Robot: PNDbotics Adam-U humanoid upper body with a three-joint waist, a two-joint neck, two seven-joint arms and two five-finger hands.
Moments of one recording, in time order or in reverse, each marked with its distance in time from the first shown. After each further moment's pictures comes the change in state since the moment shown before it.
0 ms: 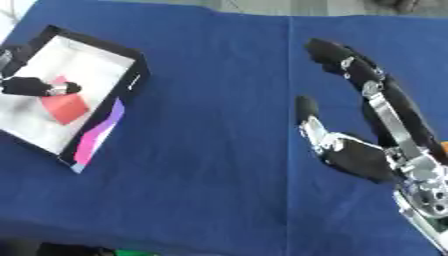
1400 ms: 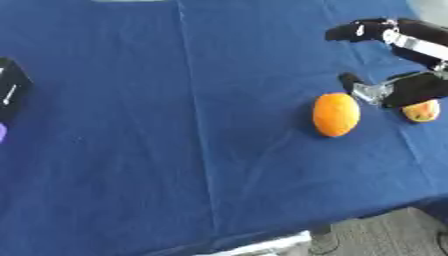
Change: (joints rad) left arm 0.254 -0.315 0.172 -0.684 0.683 -0.225 0.664; right arm 0.324 -0.554 -0.498 -0.006 -0.100 -0.165 0.693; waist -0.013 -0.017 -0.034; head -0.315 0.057
